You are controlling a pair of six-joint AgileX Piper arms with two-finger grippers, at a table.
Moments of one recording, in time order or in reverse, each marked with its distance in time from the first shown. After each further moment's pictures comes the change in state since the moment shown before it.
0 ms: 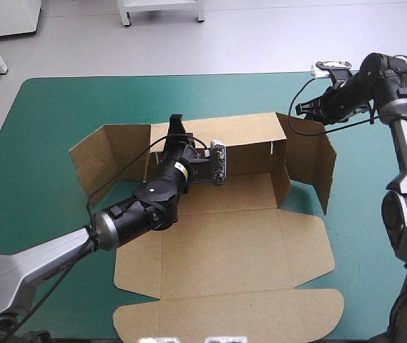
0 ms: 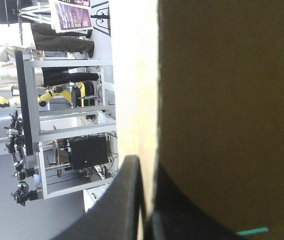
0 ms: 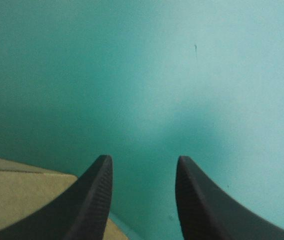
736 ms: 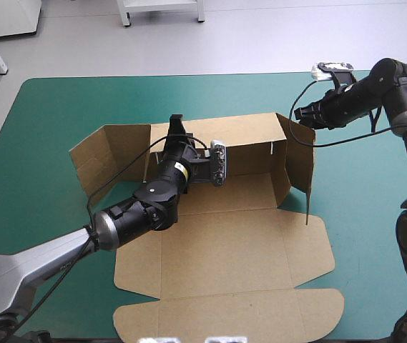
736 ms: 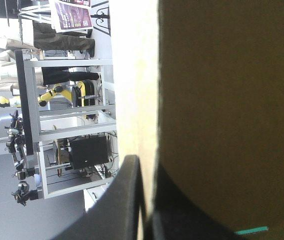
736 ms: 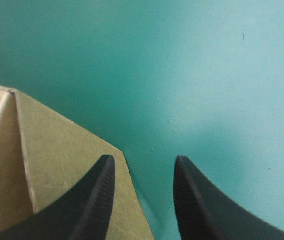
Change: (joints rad) left arm 0.000 0.000 0.000 0.001 0.005 0.000; right arm 0.000 -0.165 0.177 0.113 -0.040 -0.071
